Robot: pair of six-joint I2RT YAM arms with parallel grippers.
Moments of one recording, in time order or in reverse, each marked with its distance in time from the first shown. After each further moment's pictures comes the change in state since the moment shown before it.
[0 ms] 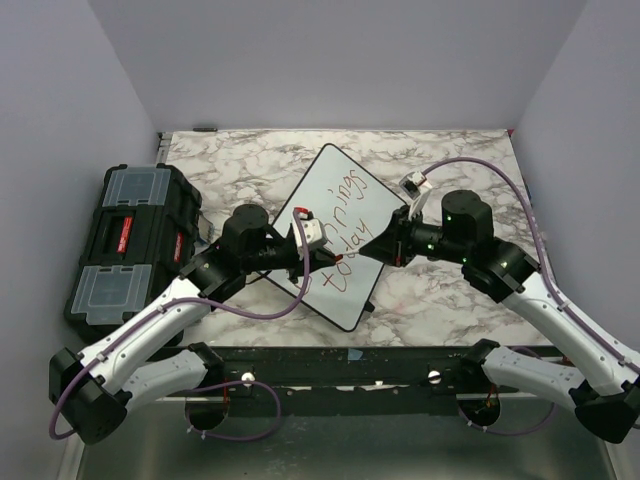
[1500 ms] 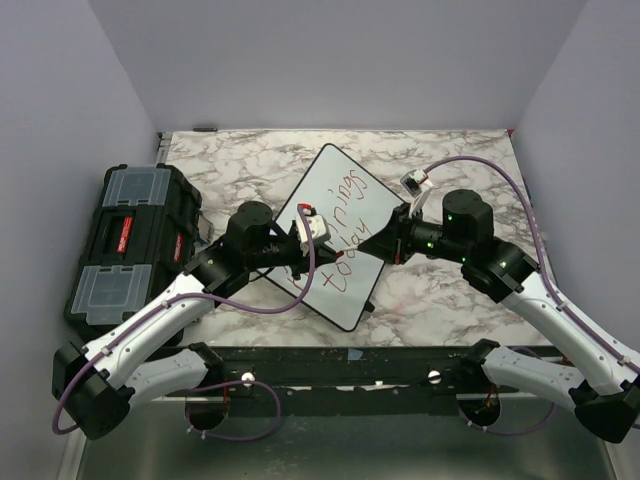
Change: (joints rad) left arm 0.000 0.038 0.017 0.000 -0.032 -0.003; right arm 0.000 0.004 -0.012 0.039 0.004 0.018
